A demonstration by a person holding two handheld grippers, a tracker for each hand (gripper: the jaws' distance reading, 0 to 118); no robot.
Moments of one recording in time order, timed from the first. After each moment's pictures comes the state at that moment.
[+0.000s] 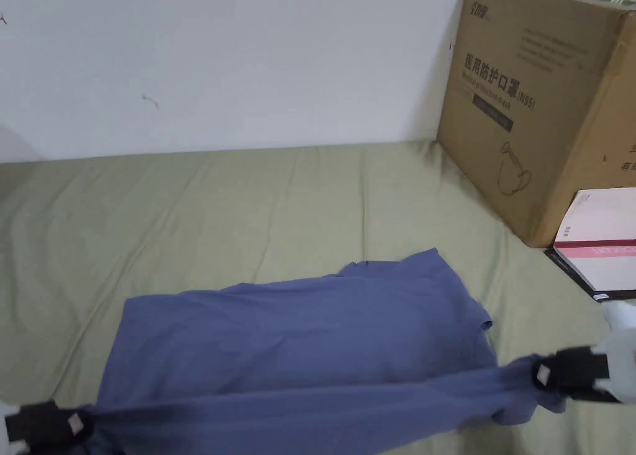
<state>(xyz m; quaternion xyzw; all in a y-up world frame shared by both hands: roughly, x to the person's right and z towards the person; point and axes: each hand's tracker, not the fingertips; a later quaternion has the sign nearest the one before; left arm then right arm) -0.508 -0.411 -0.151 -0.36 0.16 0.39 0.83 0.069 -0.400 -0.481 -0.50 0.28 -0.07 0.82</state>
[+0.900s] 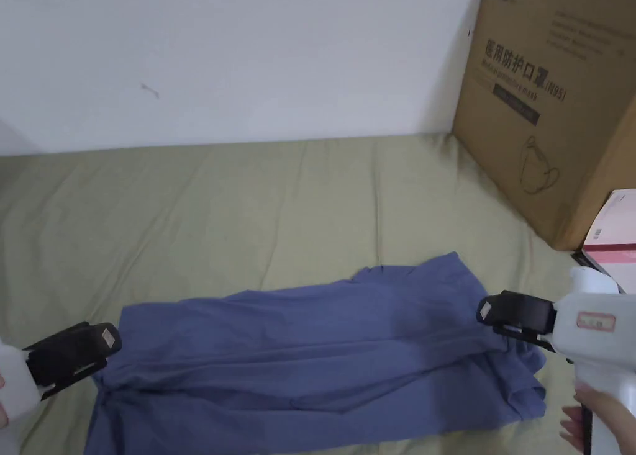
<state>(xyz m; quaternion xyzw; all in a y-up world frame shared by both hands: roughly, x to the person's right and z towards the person) -0.505 -0.401 -0.194 -0.22 0.21 0.29 0.91 -0.004 -0.408 -0.494 -0.40 0.25 -0.12 0.87</state>
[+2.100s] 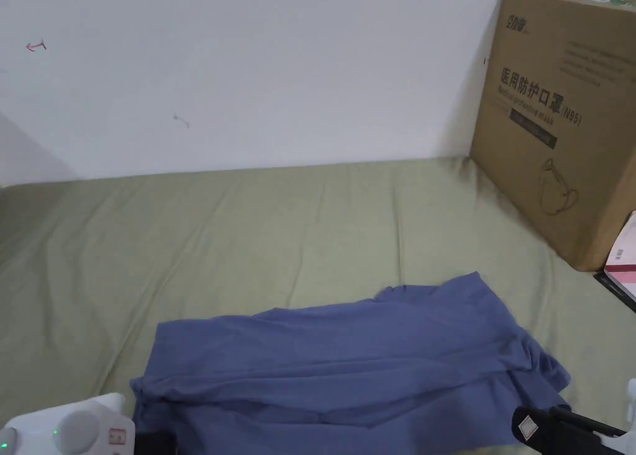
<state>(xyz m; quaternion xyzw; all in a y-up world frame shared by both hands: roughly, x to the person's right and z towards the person) -0.538 -0.536 -0.246 -0.55 0.21 0.20 0.78 0.014 -0.416 -0.376 -0.38 0.35 -0.16 0.84</state>
